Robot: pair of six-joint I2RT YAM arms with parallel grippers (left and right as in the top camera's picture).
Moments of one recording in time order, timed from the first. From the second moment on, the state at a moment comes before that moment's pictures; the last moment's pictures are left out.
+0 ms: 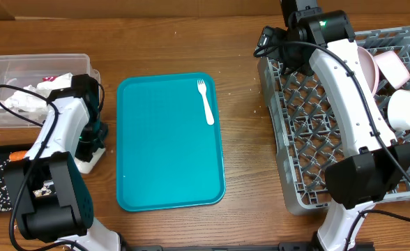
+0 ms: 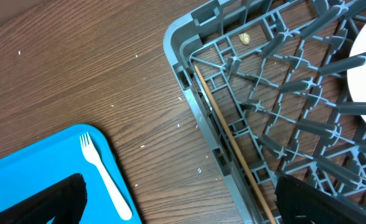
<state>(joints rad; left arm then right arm) 0.16 1.80 1.22 -1.10 -0.35 -1.09 0.24 2.00 2.10 -1.24 0.07 0.59</state>
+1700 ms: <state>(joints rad) 0.54 1.77 1.44 -0.99 0.44 -0.04 0.24 2.00 2.10 -1.24 0.07 0.59</state>
